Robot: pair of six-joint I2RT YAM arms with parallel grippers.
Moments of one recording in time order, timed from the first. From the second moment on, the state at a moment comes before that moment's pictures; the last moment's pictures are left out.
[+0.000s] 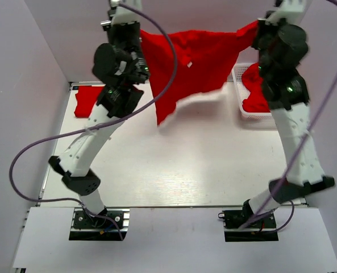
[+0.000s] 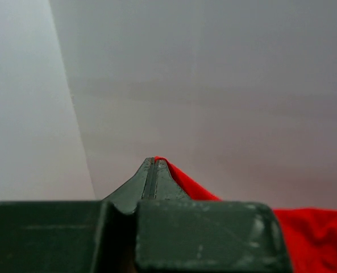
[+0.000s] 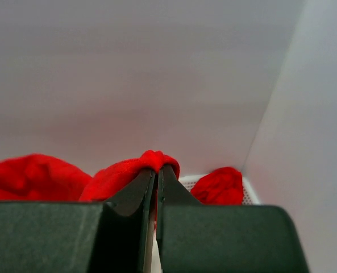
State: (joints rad) left arm -0.82 1.76 2.34 0.22 -1.01 0.73; right arm 0.35 1.57 2.16 -0.37 0.45 -0.13
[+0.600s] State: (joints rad) left arm -0.77 1.07 1.25 -0.82 -1.02 -0.51; right arm 0.35 0.98 0.93 -0.76 0.25 0.34
